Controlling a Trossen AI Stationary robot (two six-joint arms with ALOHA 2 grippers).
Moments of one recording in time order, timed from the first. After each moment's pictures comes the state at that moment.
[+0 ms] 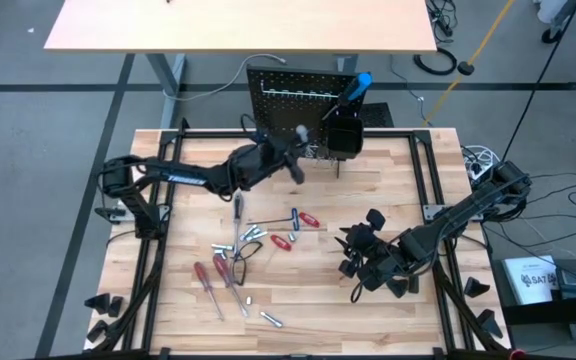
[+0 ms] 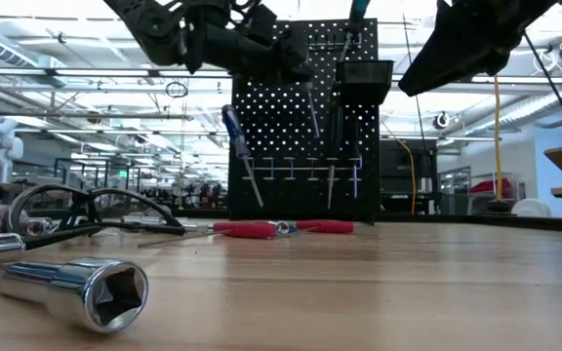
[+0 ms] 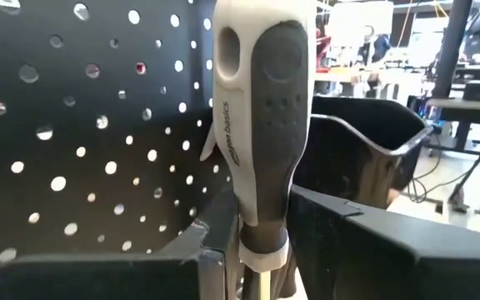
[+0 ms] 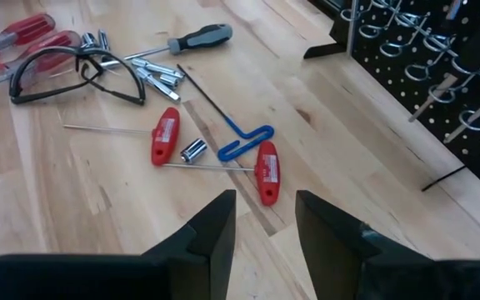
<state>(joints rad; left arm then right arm) 0.24 1.69 0.98 0.77 -0.35 0.04 0.56 1.44 0.95 -0.55 0.87 0.85</state>
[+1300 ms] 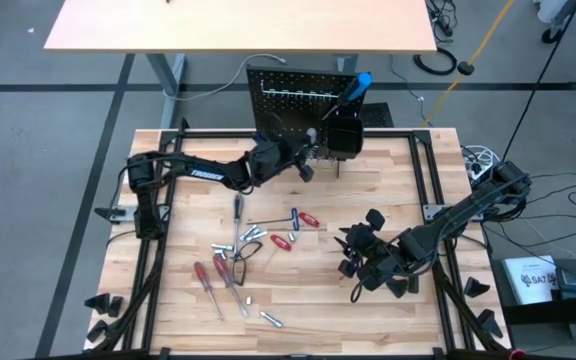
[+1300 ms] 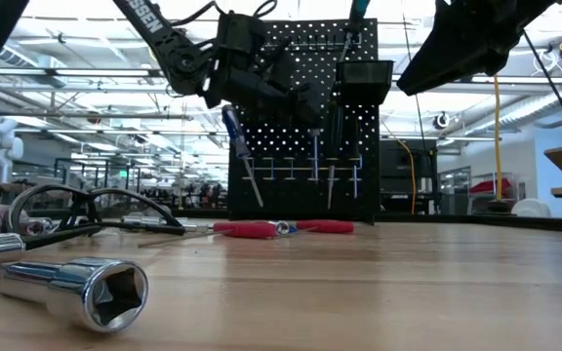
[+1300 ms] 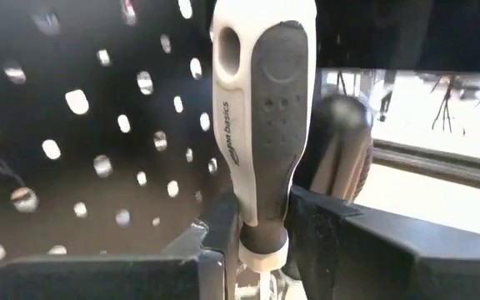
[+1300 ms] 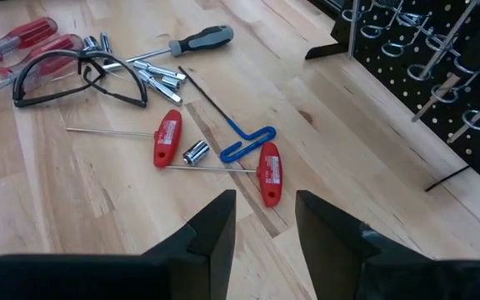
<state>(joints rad) 0.31 1.88 1.06 0.71 -0.32 0.06 0.56 1.44 0.95 -0.54 0.87 0.85</state>
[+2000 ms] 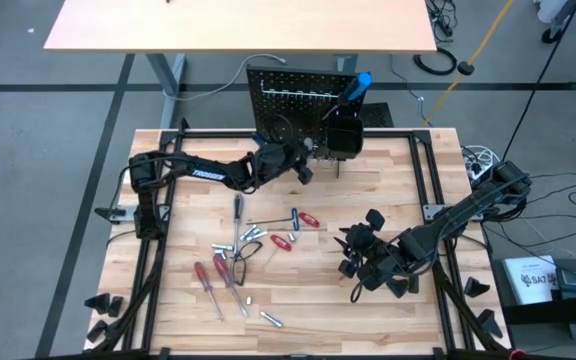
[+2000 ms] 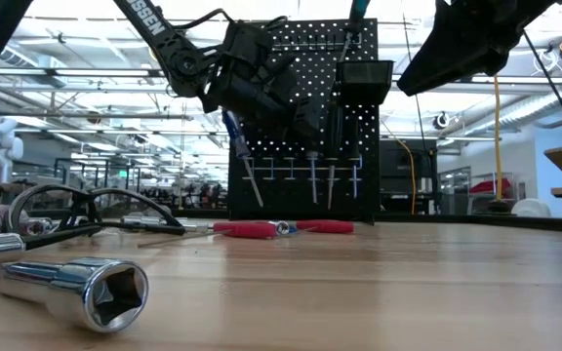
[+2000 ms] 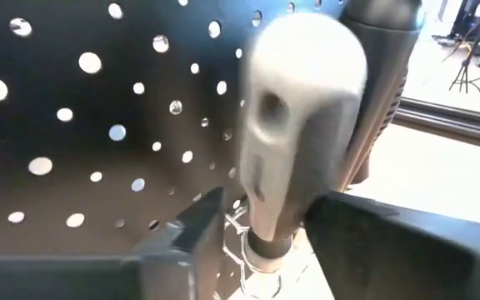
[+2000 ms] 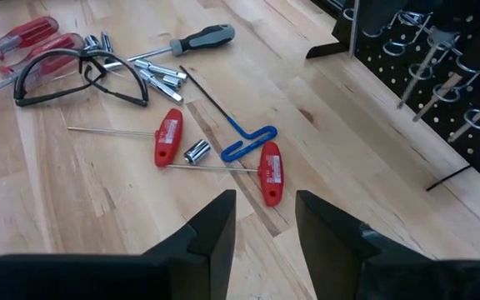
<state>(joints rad) 0.31 1.89 1.07 0.58 -0.34 -0.02 0.56 1.44 0.95 -0.54 0.87 0.85</state>
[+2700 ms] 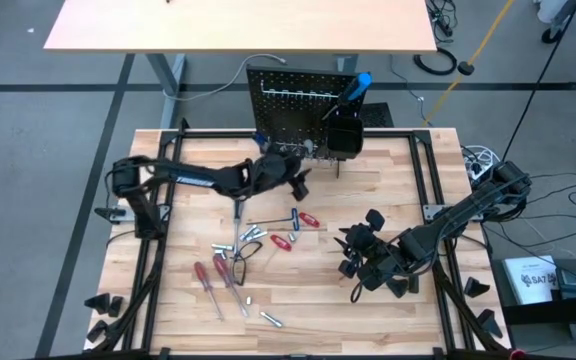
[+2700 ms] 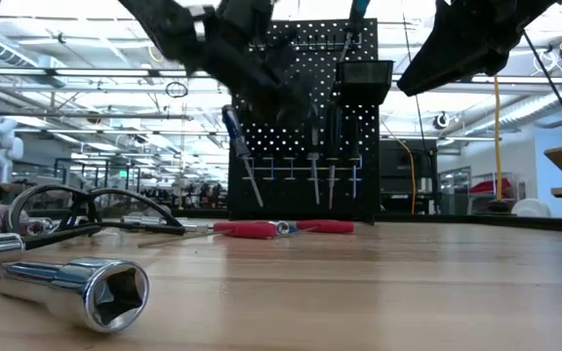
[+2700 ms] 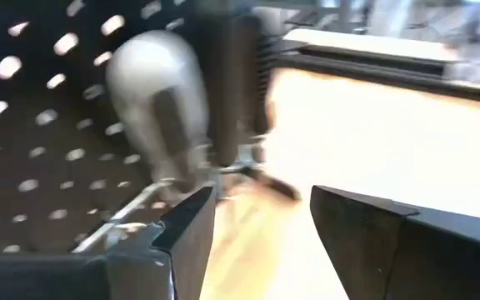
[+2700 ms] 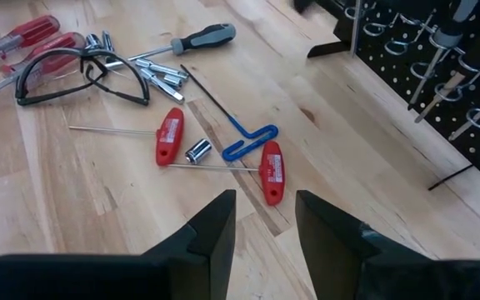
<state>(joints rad) 0.18 1.74 1.06 0.29 -0.35 -0.02 0.56 1.44 0.95 -0.54 0.86 0.85</state>
